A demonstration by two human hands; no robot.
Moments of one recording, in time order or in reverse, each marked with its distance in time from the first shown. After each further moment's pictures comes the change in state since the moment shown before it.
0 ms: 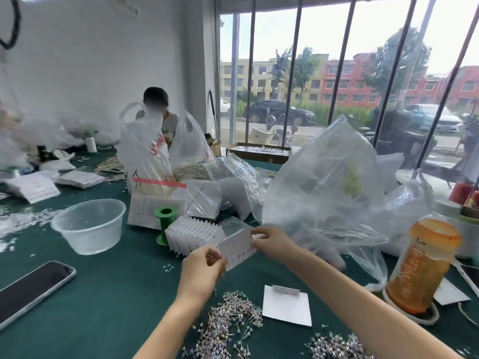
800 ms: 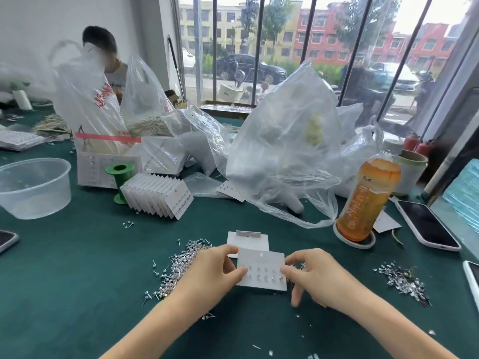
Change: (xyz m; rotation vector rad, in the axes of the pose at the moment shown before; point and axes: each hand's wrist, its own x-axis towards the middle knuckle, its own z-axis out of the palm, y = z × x) left_hand -0.085 0.010 0.043 0.205 -0.485 0.193; right_hand -0.180 0.077 -0.046 -0.105 -0.088 0.241
